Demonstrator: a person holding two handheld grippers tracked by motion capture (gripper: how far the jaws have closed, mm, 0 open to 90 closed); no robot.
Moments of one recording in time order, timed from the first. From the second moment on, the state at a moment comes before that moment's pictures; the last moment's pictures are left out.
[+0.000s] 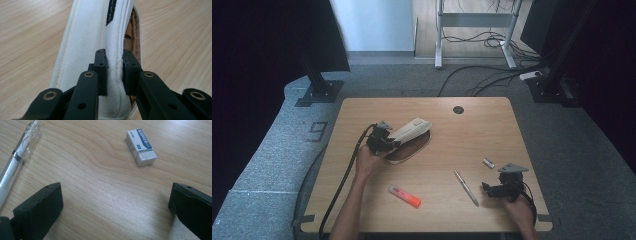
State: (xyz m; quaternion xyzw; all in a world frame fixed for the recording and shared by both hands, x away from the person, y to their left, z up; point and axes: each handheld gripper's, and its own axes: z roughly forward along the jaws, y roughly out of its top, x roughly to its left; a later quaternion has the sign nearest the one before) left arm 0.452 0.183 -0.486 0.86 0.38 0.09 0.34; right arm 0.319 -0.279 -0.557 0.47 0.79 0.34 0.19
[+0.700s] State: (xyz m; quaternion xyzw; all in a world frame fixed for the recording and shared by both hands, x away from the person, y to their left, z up) left arm 0.409 0.205 -0.478 0.85 0.38 0.06 0.35; right arm 0.319 -0.279 -0.557 0.47 0.79 0.34 0.19
